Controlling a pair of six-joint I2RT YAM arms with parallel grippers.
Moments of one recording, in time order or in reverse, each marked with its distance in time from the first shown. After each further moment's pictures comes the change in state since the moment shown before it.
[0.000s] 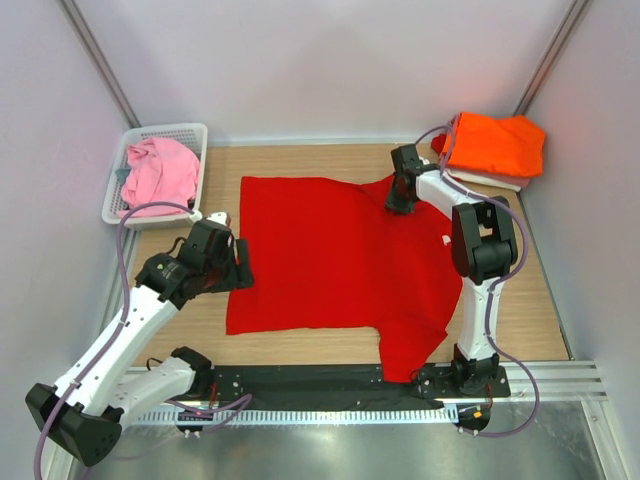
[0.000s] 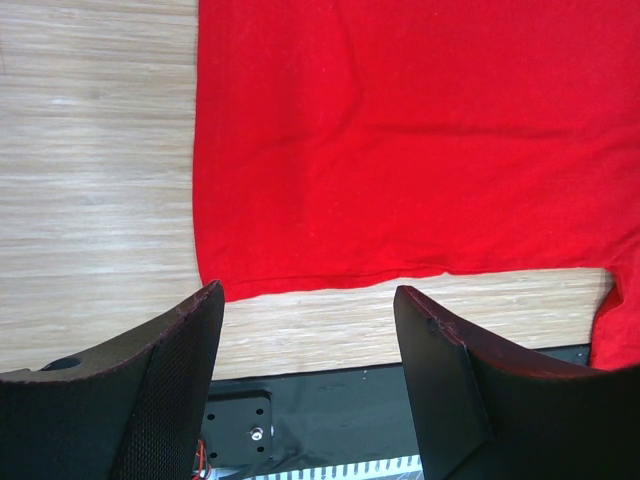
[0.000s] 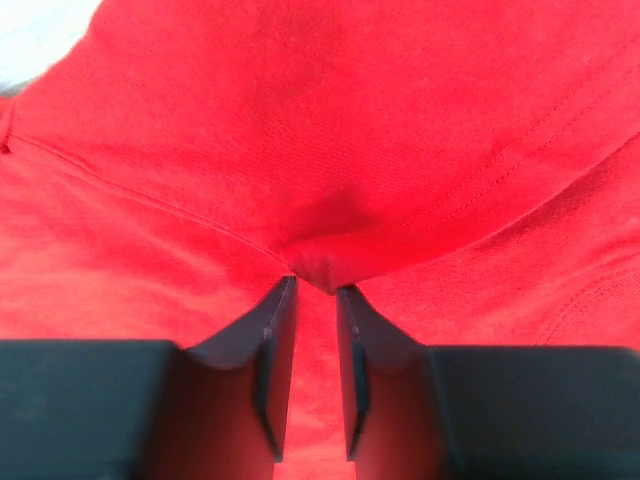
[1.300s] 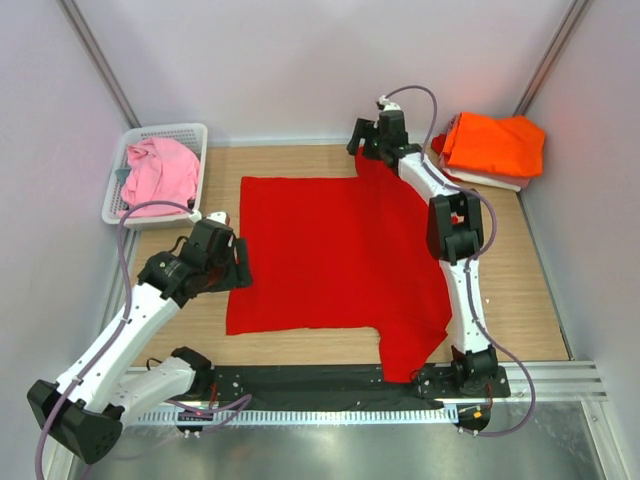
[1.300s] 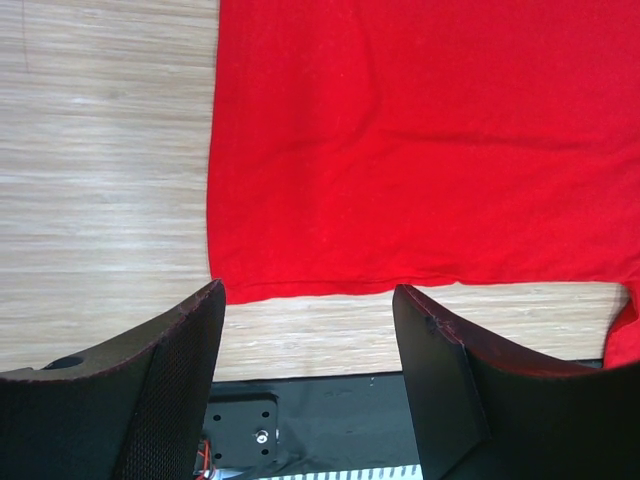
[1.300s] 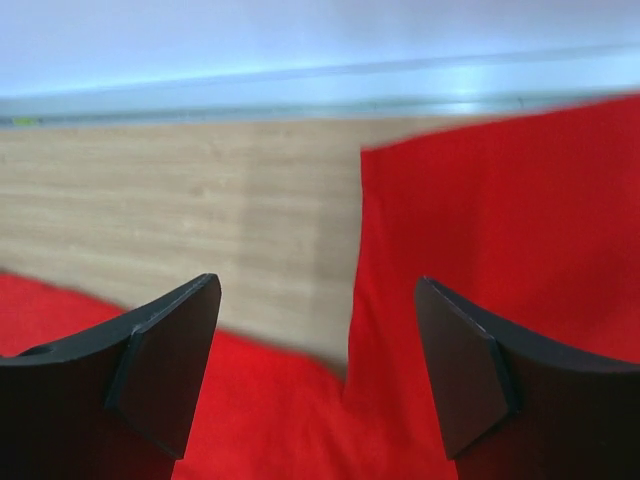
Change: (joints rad) left arm 0.000 0.016 0.000 -0.001 -0.034 -0.008; right arm 0.018 0.391 0.599 0.382 -0.202 -0.215
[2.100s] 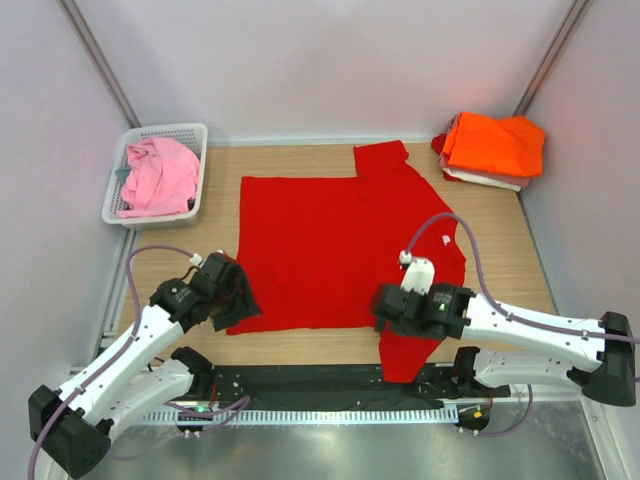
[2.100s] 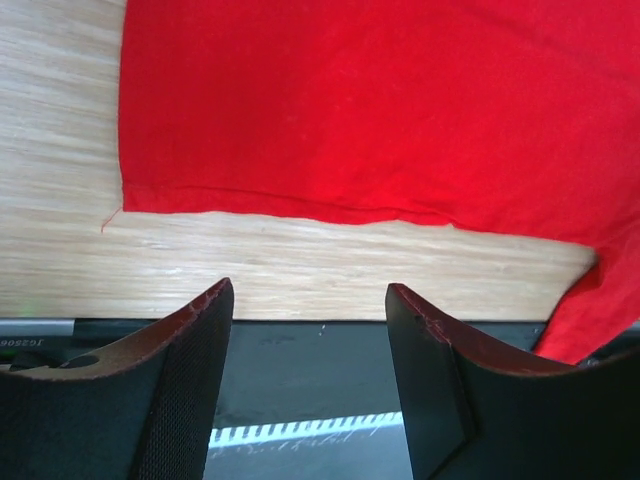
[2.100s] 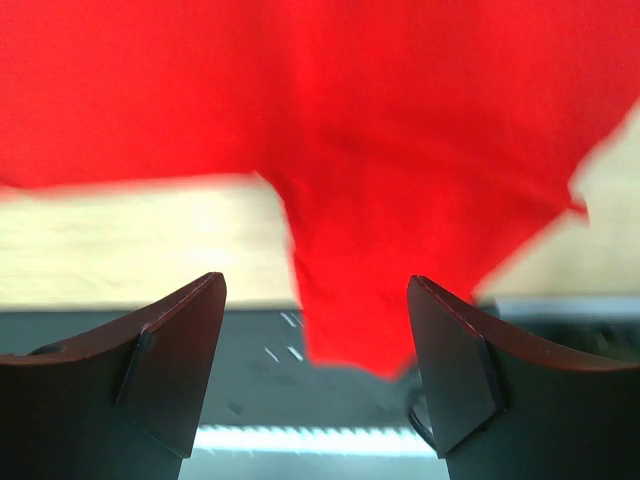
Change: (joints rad) left arm -0.077 -0.118 -0.276 0.027 0.126 -0.357; right arm 0.826 -1.464 -1.328 -0.861 0.539 0.772
